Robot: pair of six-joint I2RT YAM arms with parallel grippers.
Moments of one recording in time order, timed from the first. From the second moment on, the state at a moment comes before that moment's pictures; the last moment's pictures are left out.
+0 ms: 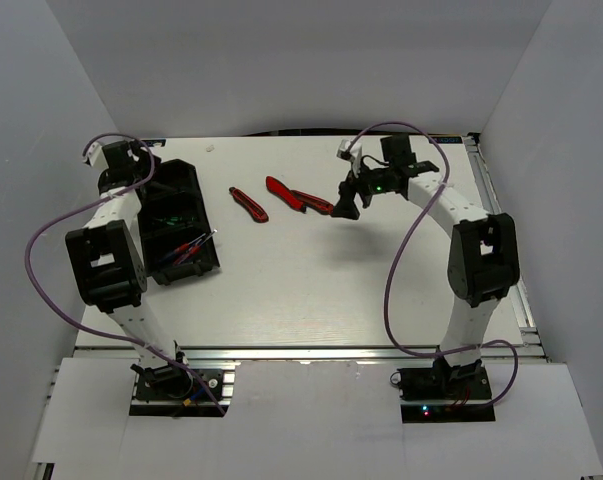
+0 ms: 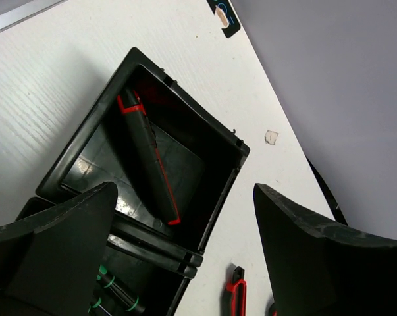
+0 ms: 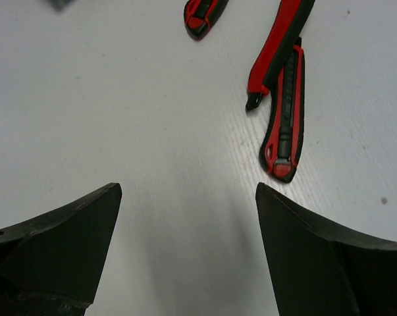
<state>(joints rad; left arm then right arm) 0.26 1.86 1.36 -0.02 -0.13 -0.81 0.30 1.87 1.48 -0.45 -0.88 -0.53</state>
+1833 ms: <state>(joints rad) 0.07 1.31 0.86 -0.03 0.70 -0.93 0.43 2.17 1.65 -0.51 -0.26 -0.50</state>
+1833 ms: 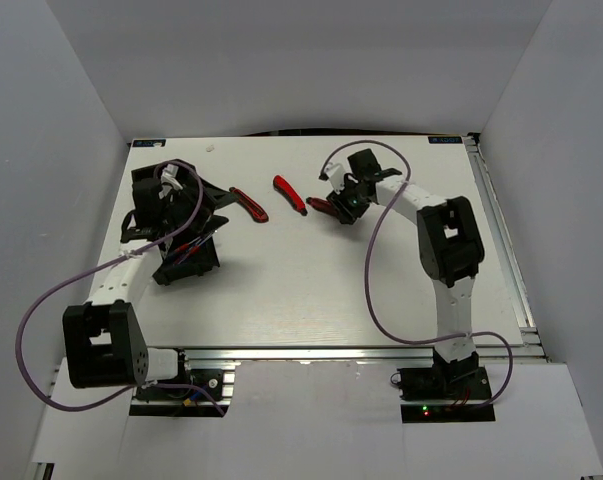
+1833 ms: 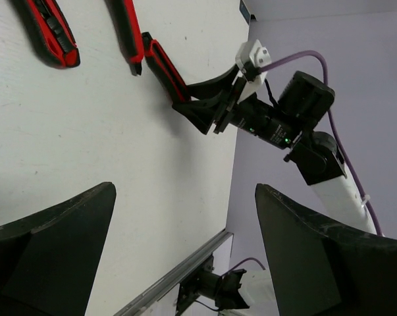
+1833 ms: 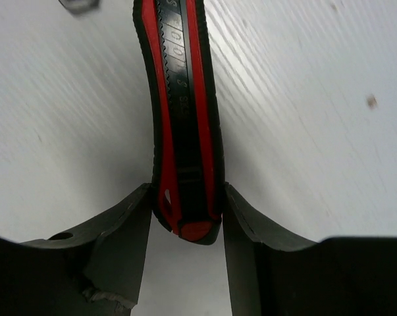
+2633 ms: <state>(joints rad) -0.26 1.65 1.01 0.18 0.68 -1.01 0.36 1.76 1.29 -0.43 -0.31 -0.50</state>
